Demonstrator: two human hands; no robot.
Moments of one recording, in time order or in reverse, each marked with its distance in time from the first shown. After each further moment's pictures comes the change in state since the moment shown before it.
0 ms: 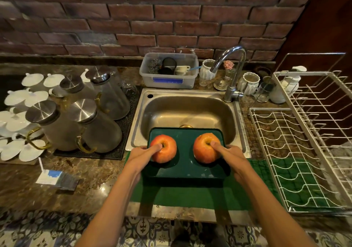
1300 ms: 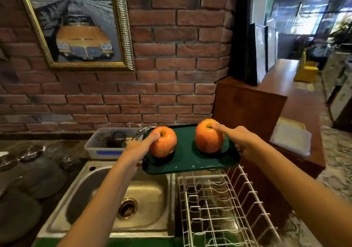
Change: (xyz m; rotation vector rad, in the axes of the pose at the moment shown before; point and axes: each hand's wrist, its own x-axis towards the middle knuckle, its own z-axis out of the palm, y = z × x) left_hand -0.122 0.267 0.269 -0.097 -0.013 0.379; right_hand 0.005 -0.214 -0.362 -0.104 0.084 -0.344
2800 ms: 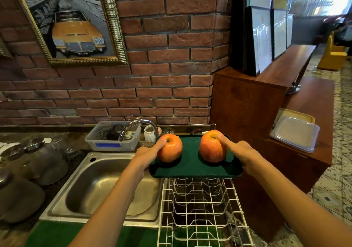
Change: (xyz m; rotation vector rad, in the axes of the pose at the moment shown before) left_hand 0.004 -0.042 0.090 0.137 0.025 -0.129; right_hand 0.038 0.097 -0.046 0.052 -0.069 0.084
